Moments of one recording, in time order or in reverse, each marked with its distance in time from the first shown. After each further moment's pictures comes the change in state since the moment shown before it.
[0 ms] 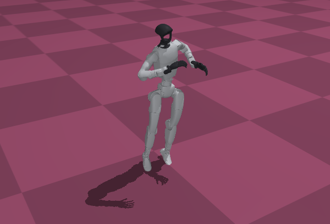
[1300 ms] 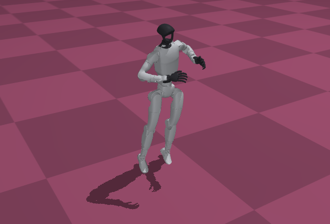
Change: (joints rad) left arm -0.060 -0.003 0.184 -0.264 -0.210 -0.012 -0.301; right arm 0.150 0.100 0.067 0.249 0.305 -0.043 -0.073; waist -0.084 -0.008 -0.006; left_leg -0.028 0.012 -0.091 -0.014 0.009 -0.023; right_leg 0.017 -0.018 0.107 -0.148 0.122 0.085
